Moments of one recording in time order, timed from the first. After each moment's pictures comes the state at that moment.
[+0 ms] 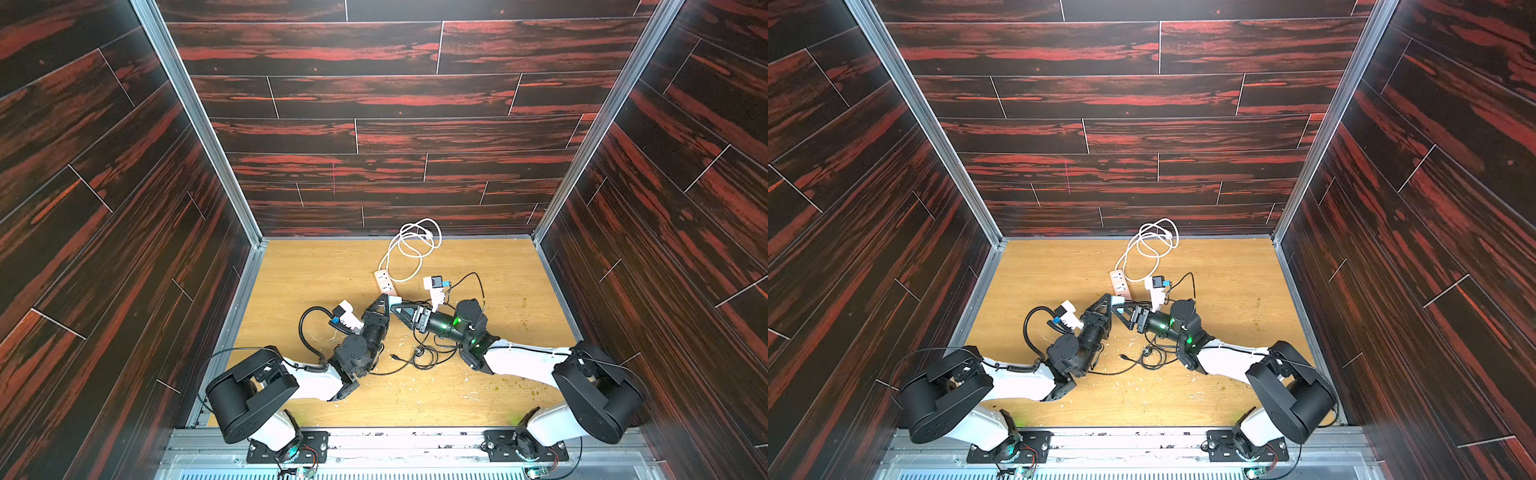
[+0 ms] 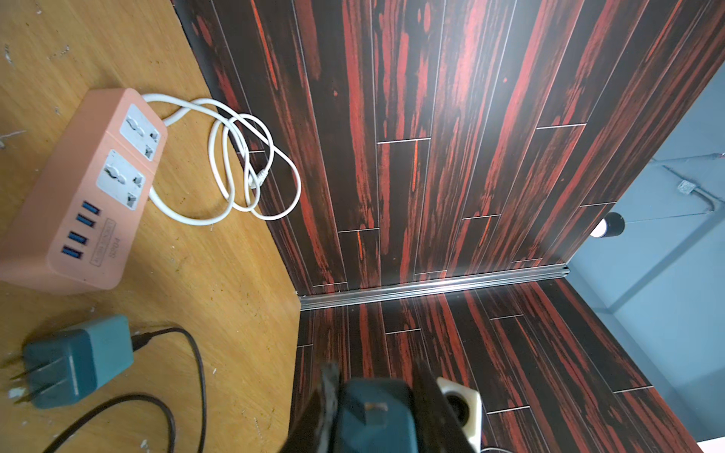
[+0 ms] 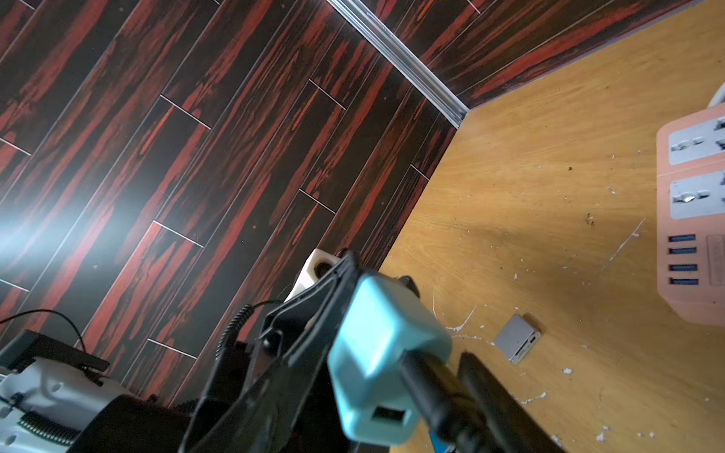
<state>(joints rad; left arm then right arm) -0.90 1.53 0.43 1.27 -0.56 -1.43 0.73 1.51 0.60 0.92 -0.44 0.91</state>
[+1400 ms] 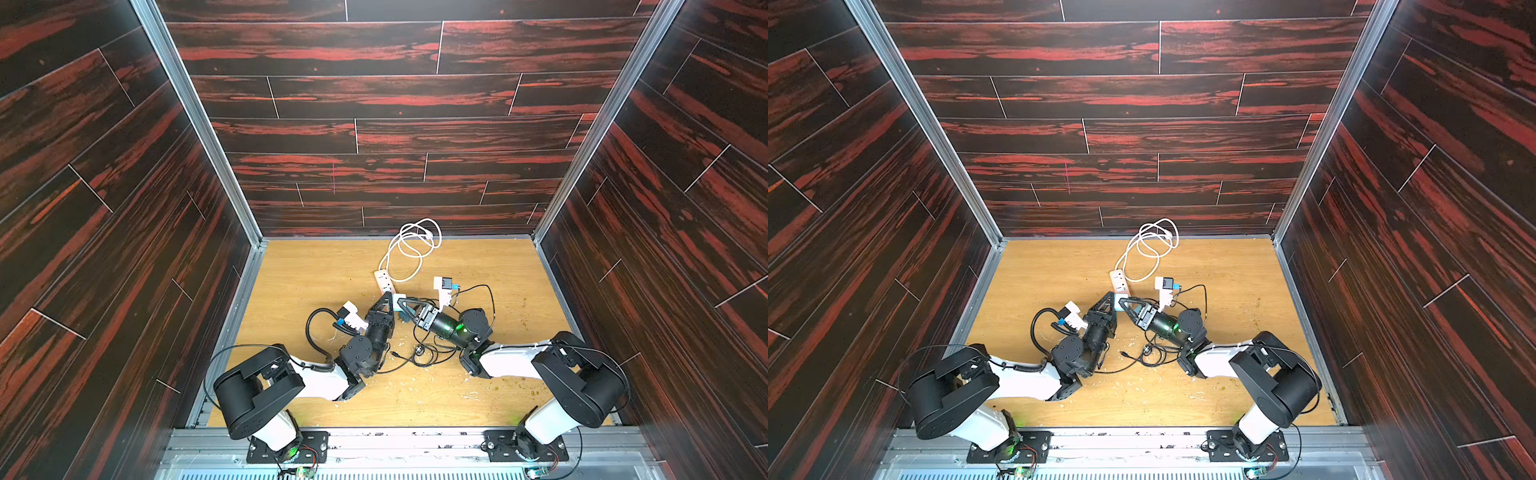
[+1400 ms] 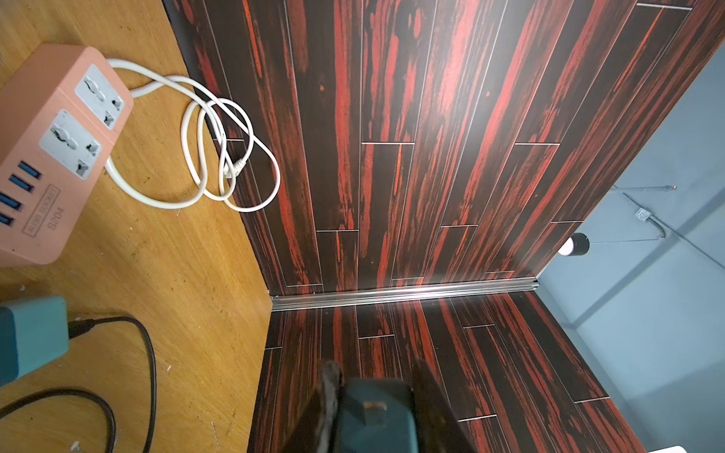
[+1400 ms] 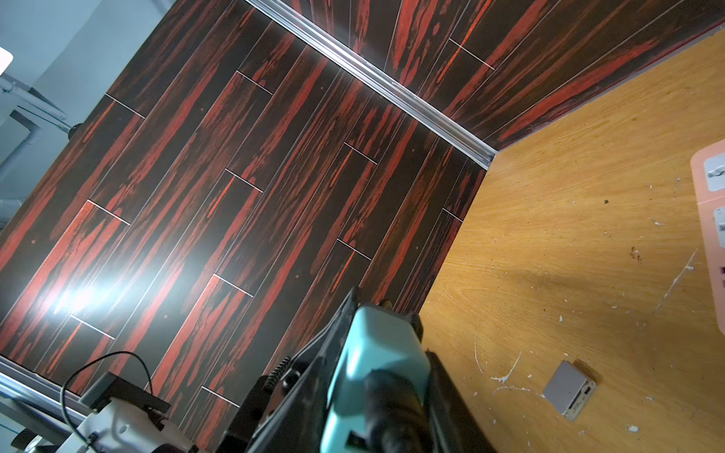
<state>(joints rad) -0.94 1.57 0.47 1.31 -0.62 -1.48 0.73 1.60 0.53 1.27 -0.37 1.10</state>
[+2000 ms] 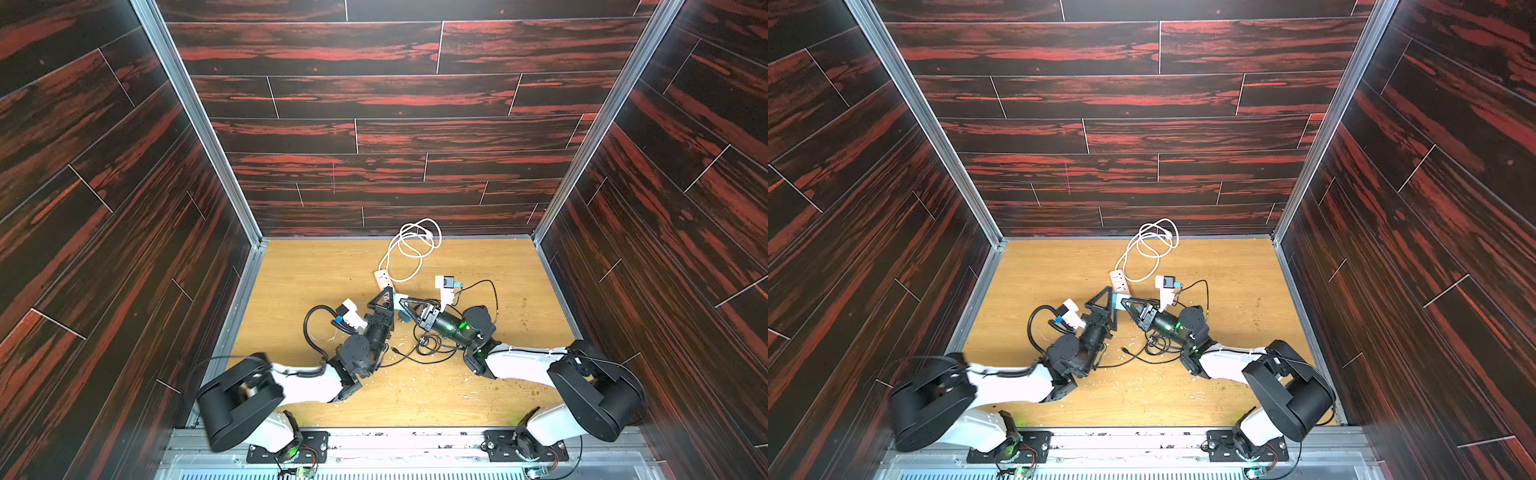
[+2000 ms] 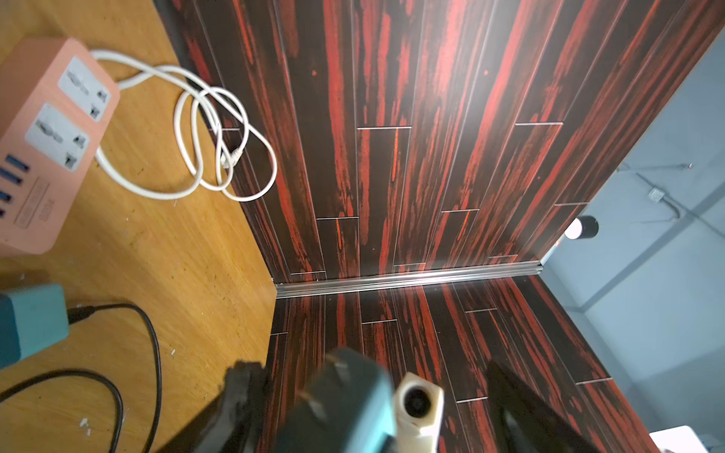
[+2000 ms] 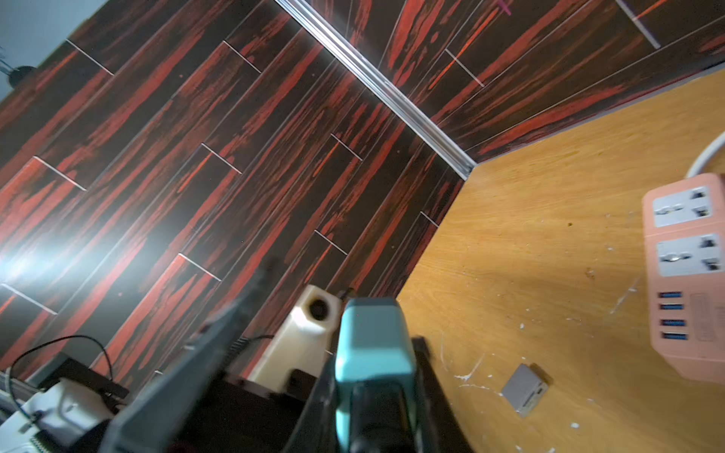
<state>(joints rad) -0.94 1.39 0.47 1.10 -0.57 -1.44 0.71 1.50 0.53 1.10 -0.37 0.93</state>
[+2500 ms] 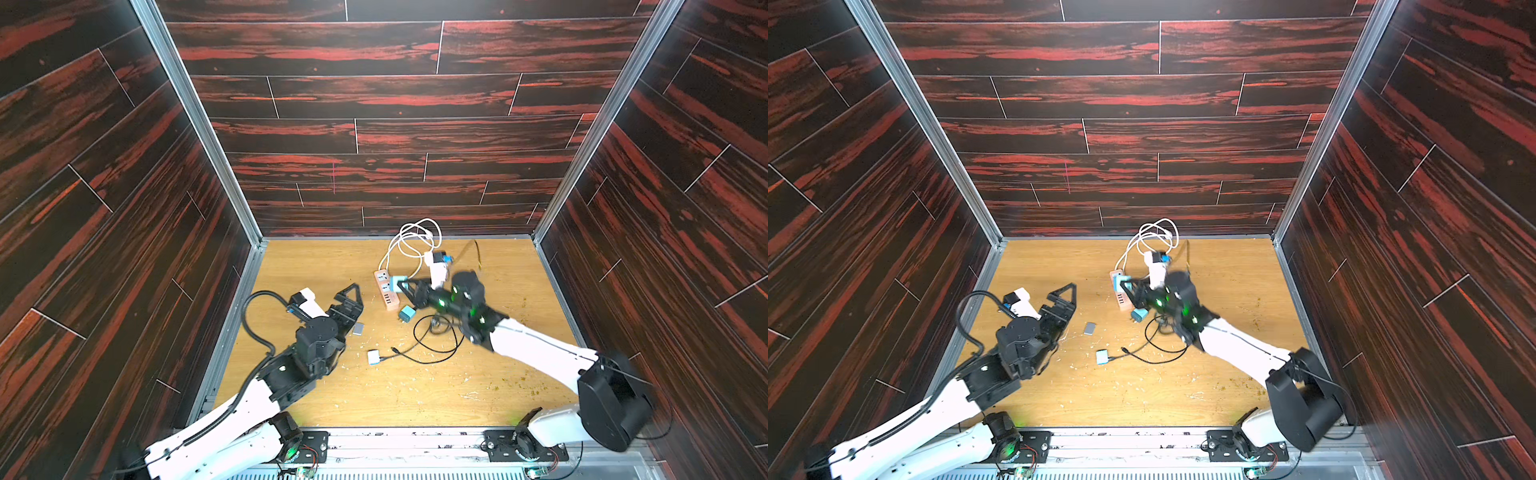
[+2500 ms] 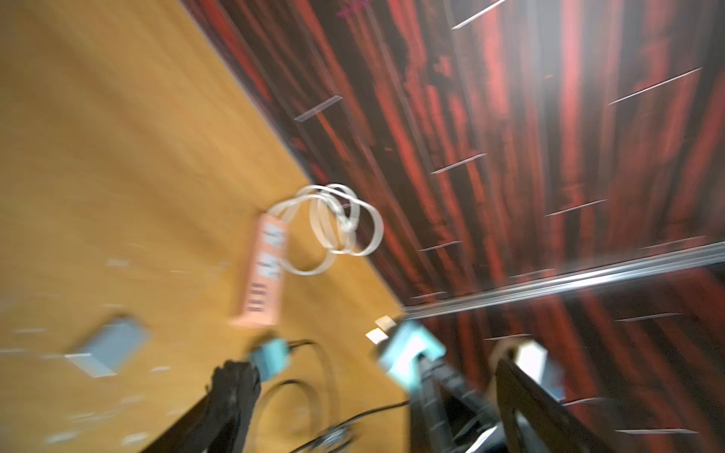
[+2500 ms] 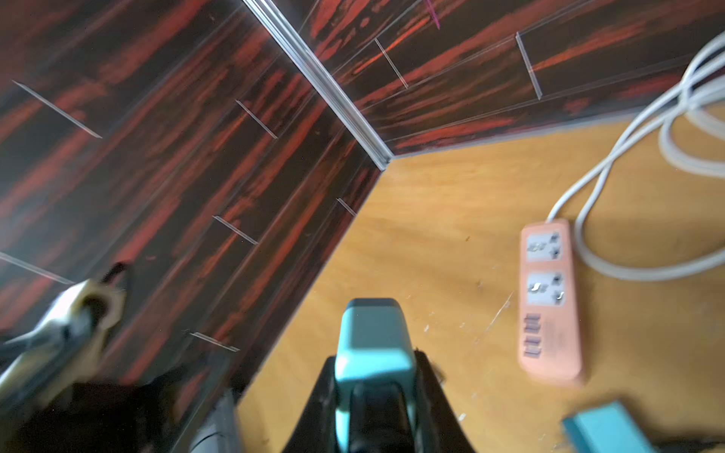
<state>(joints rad) -0.80 0.79 0.68 -0.19 -0.57 -1.24 0.68 1.49 1.01 0.25 -0.26 0.58</state>
